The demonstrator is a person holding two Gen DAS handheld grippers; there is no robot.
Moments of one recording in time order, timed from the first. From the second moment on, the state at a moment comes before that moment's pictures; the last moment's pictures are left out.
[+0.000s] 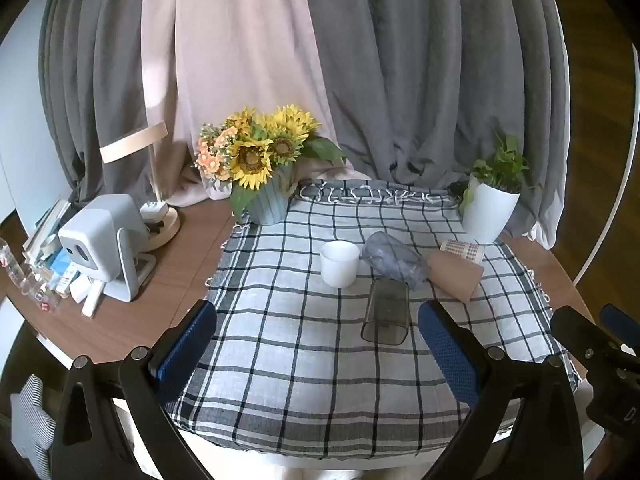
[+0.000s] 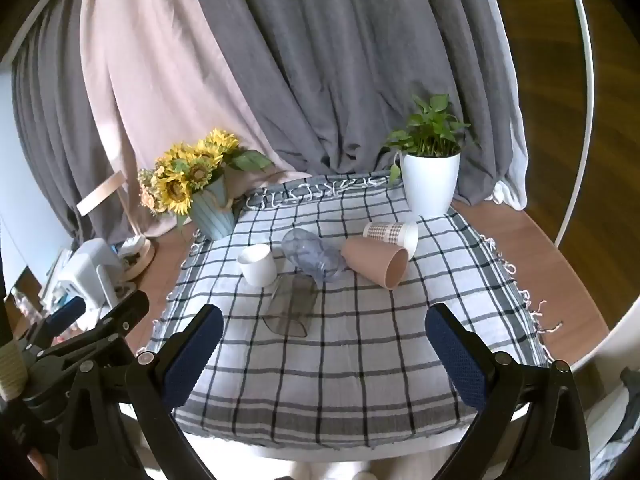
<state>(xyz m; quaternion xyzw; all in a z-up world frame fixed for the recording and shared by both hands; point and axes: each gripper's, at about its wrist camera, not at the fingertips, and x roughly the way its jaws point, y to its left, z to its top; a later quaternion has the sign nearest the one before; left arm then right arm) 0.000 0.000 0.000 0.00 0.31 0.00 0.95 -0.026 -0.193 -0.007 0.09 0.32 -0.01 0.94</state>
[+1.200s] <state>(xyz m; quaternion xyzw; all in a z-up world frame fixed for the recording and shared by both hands) -0.001 -0.010 0.002 0.01 0.32 0.00 0.95 -0.023 -0.192 -0.005 0.09 0.33 -0.01 0.94</state>
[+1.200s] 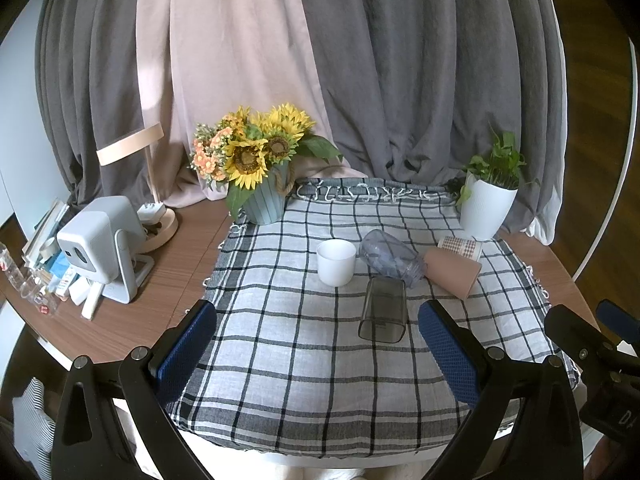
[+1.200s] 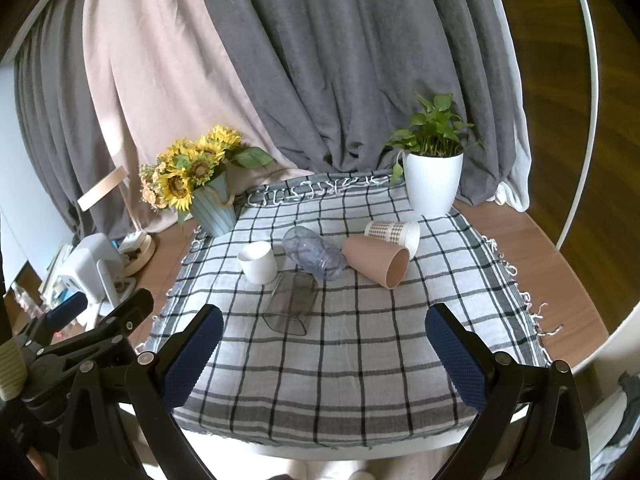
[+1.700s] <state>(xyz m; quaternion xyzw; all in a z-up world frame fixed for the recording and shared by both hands) -0.001 -0.012 0.003 0.01 0.32 0.00 0.95 -0.023 -0.193 -0.006 0.09 0.33 -0.01 0.94</state>
